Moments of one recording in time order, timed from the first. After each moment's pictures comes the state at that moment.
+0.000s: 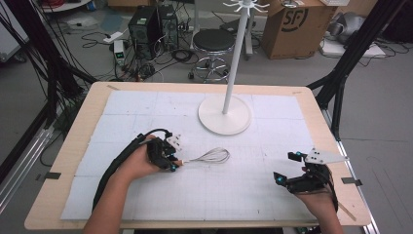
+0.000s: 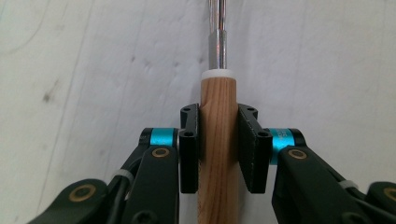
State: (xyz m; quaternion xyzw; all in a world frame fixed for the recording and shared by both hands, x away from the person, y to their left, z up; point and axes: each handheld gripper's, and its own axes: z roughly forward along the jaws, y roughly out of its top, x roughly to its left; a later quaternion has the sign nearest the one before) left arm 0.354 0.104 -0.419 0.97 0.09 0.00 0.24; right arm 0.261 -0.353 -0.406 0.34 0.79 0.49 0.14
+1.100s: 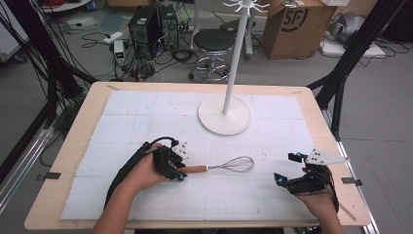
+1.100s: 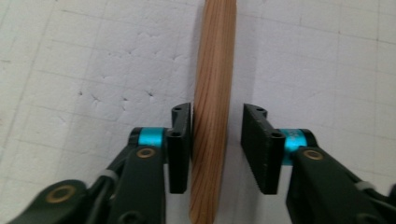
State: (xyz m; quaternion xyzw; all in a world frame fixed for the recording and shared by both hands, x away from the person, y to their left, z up) left arm 0.329 0.085 -0.424 0.96 0.09 0.01 0.26; right arm 0.260 -0.355 -0.407 0.34 0.79 0.49 0.14
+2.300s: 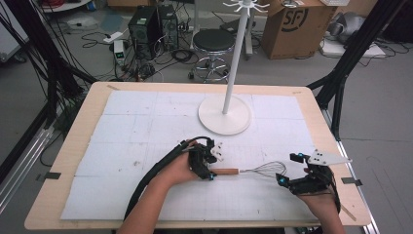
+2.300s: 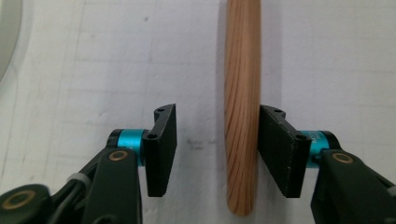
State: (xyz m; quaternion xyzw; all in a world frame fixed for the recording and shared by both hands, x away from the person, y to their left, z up) left arm 0.339 -0.007 -0.422 0.96 0.03 0.04 0.26; right arm 0.258 -0.360 -0.408 0.34 0.79 0.49 0.14
